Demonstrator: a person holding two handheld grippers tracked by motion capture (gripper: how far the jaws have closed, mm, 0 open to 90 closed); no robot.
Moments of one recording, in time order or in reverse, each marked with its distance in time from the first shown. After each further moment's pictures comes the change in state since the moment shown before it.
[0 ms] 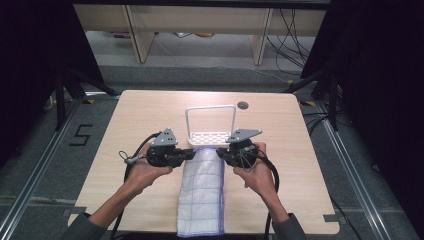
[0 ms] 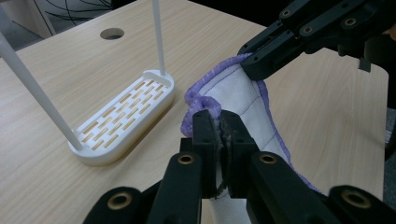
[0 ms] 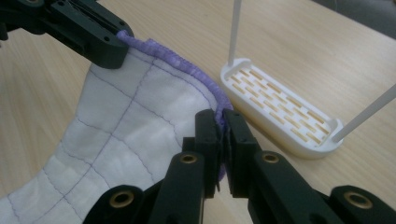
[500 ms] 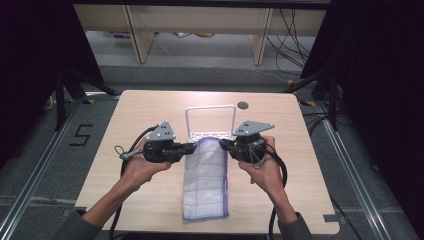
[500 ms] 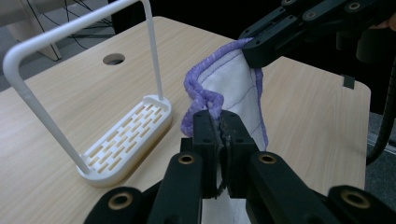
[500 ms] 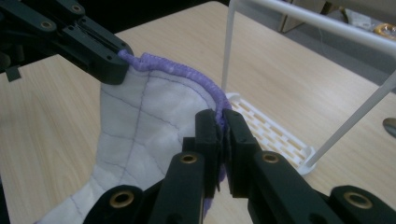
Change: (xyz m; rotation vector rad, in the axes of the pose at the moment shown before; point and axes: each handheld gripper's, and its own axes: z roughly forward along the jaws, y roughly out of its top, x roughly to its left) left arm -0.007 0.027 -0.019 -0.044 -0.003 0.030; right arm 0.001 0.021 -0.035 -0.099 -0.009 -0.025
